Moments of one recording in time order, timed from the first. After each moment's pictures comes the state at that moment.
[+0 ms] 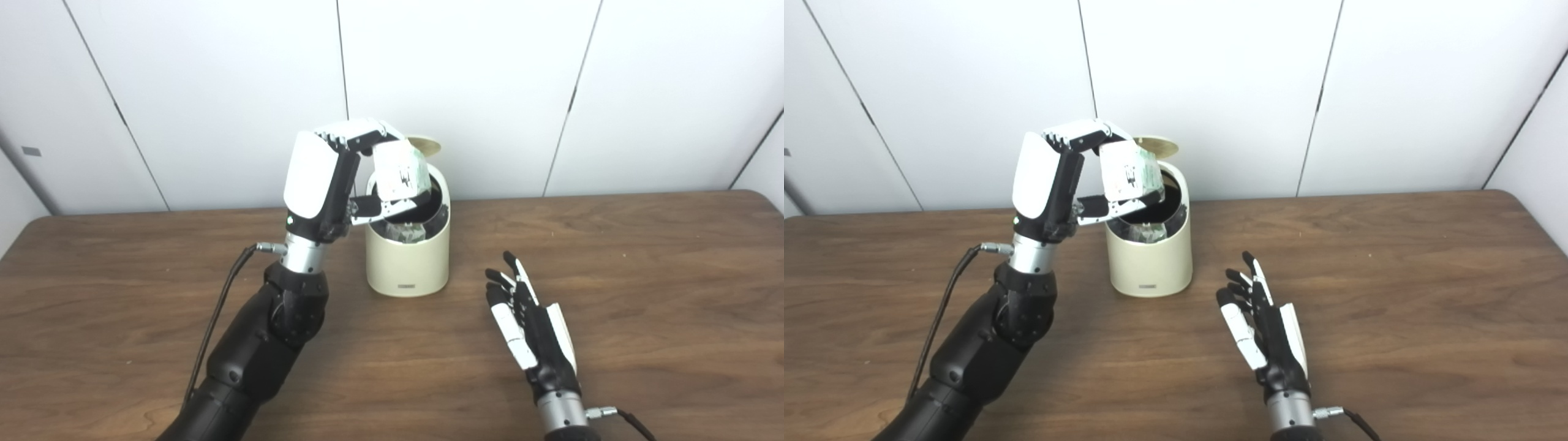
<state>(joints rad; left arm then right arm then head) -0.68 0.17 -0.37 0.36 0.70 -0.45 0.65 0.01 0.06 0.10 -0.18 -0.34 0.09 -0.12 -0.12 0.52</state>
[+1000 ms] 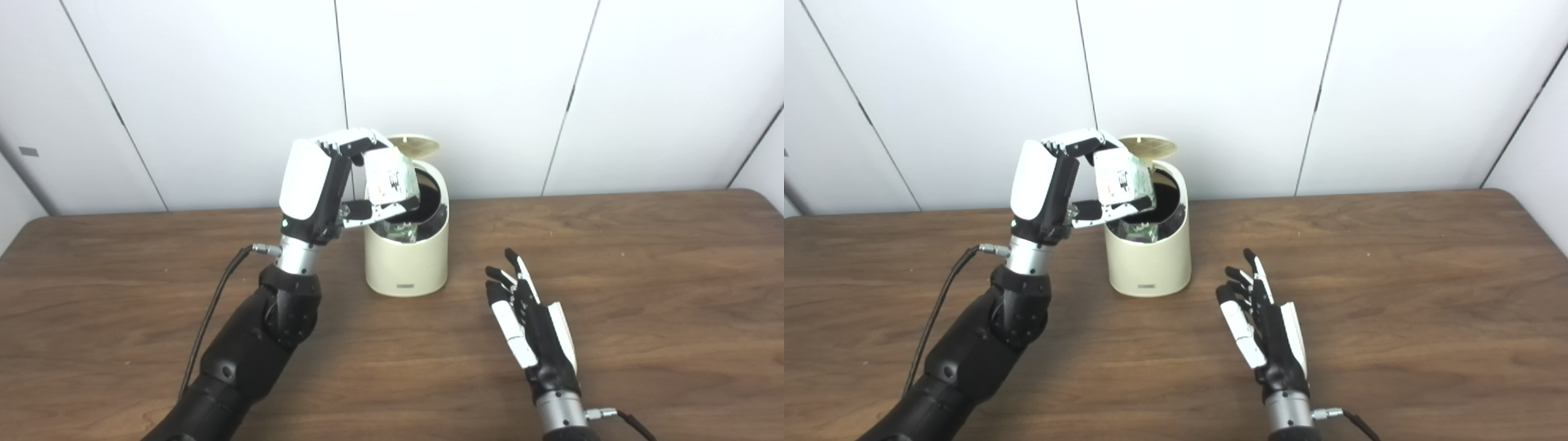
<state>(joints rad) -0.68 0.20 -0.41 0.45 0.63 -0.45 0.64 0.02 0.07 0.10 -0.21 -0.34 0.11 -0.12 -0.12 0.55</state>
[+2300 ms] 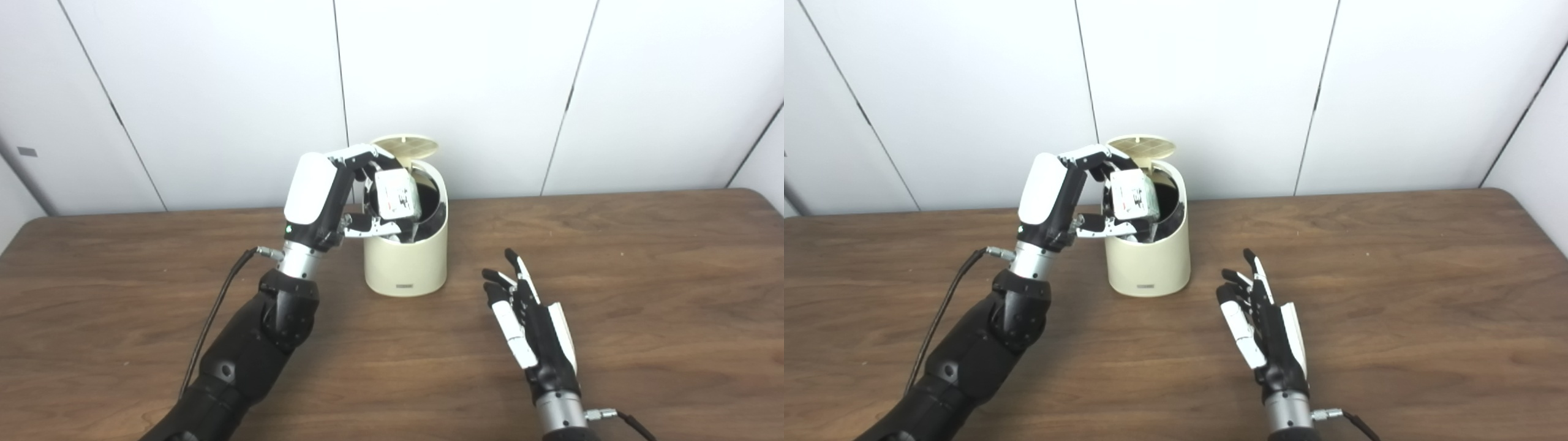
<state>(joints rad) -0.69 0.20 -0.42 0.52 0.58 -0.45 0.56 0.02 0.07 0.10 -0.22 -0.34 0.11 -0.12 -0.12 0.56</state>
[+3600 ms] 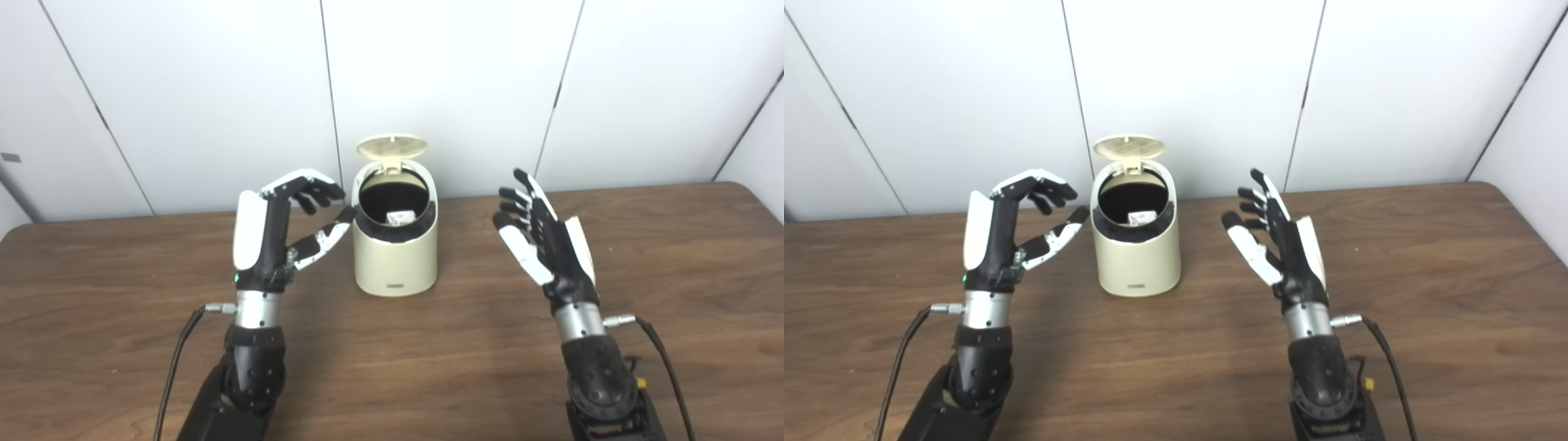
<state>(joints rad) -0.38 0.12 -0.17 0.15 0.41 -0.35 0.40 -0.32 -0.08 0.04 -0.16 -0.34 0.13 -0.09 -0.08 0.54</state>
